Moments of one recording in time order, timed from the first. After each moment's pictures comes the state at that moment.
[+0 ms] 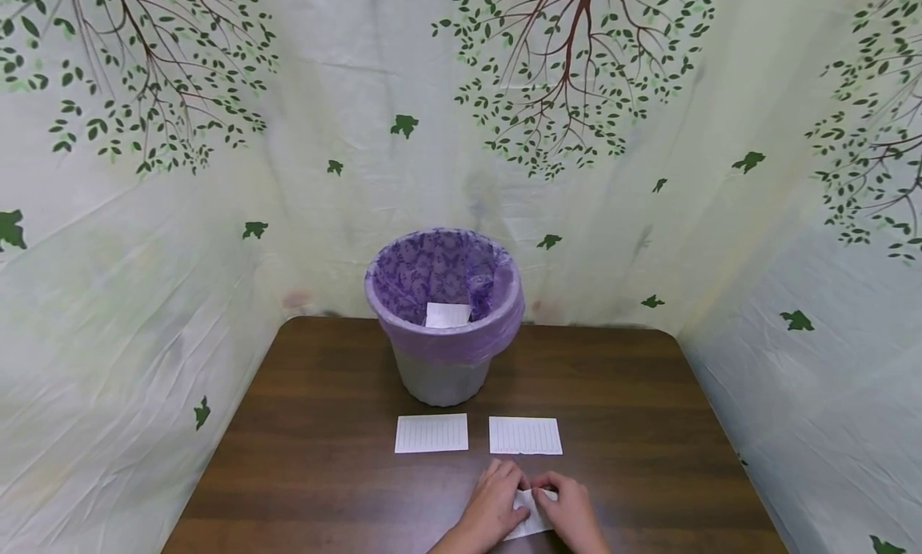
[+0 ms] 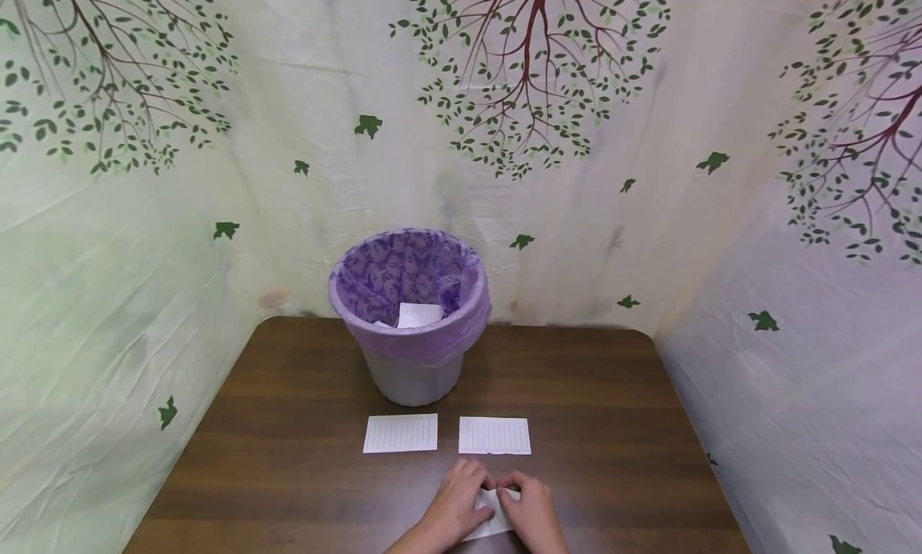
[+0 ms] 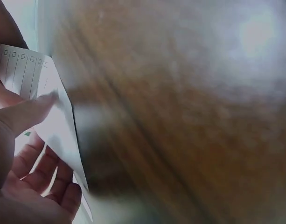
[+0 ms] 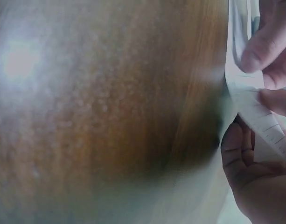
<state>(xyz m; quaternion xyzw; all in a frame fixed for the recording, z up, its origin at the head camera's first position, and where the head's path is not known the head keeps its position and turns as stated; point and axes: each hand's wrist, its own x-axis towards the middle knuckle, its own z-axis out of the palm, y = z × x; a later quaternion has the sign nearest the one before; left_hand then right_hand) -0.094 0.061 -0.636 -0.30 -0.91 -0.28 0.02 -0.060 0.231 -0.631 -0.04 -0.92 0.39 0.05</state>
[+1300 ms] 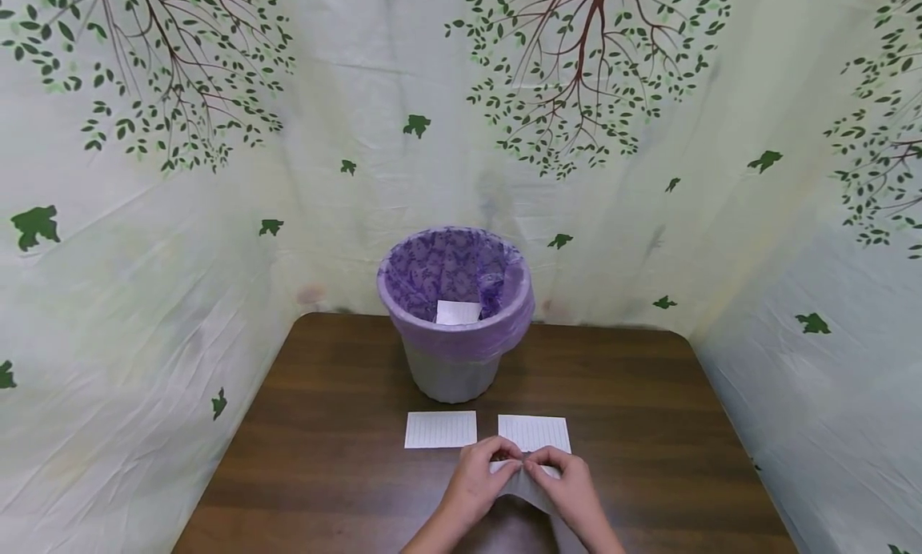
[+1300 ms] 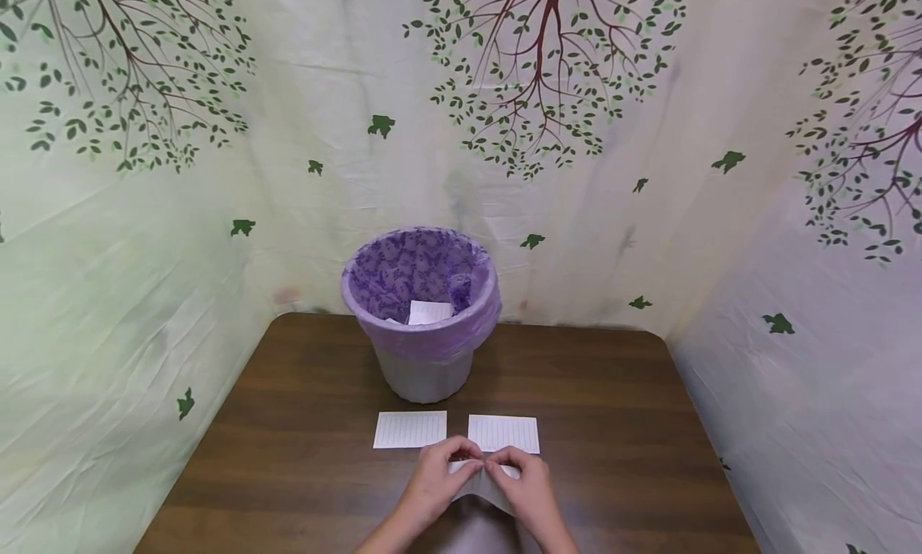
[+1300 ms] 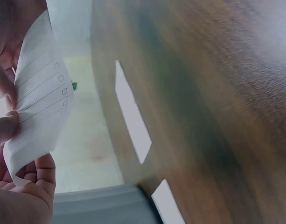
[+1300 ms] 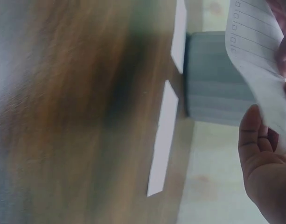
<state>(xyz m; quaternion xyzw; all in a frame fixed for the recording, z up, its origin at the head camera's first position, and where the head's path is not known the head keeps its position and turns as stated) -0.100 0.026 -0.567 -0.22 -0.81 -0.54 0.03 -0.069 0.204 -0.566 -0.04 -0.83 0.55 0.06</state>
